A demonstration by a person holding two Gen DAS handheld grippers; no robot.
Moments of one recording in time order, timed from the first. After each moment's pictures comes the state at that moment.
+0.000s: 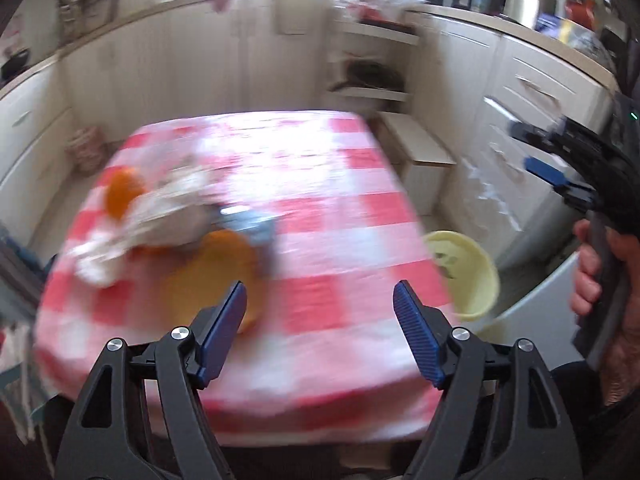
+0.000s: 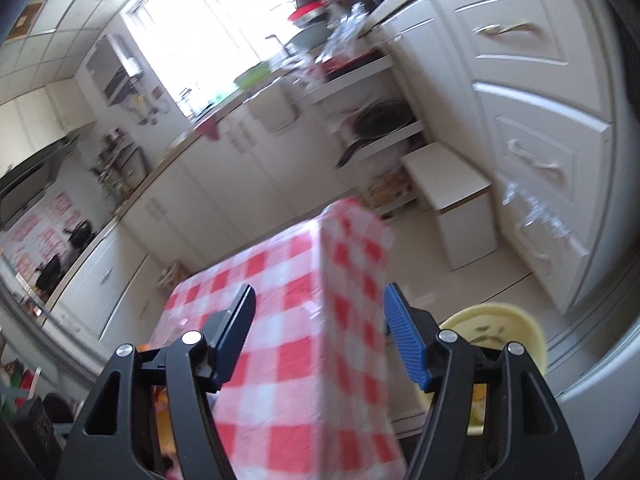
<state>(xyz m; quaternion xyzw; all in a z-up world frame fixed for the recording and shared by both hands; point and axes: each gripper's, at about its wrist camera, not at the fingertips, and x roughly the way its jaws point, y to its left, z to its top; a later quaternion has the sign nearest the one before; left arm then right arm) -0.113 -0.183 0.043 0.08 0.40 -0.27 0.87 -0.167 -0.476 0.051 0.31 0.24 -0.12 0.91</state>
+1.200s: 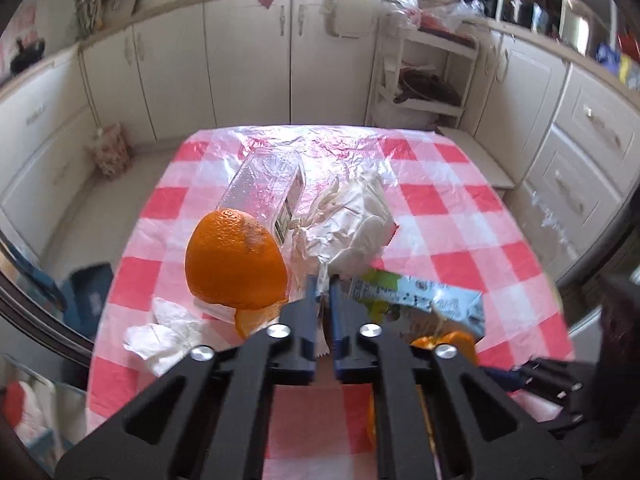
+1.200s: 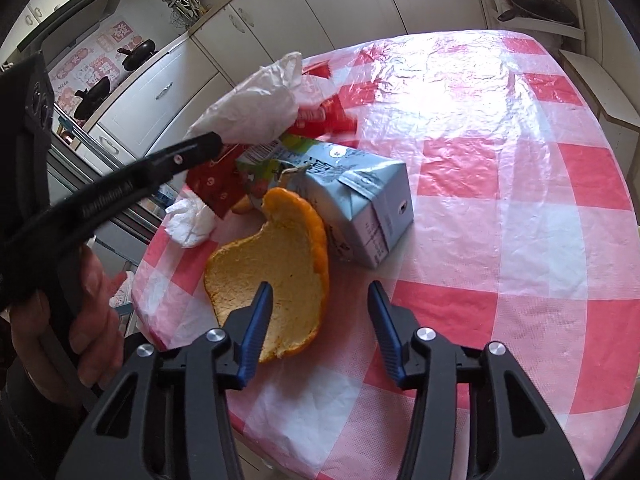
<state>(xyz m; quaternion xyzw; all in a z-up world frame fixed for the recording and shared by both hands) 0.046 -0.125 0.027 0.07 0.40 -0.26 0.88 -0.054 -0.280 -0.041 0.24 0.45 0.07 0.86</state>
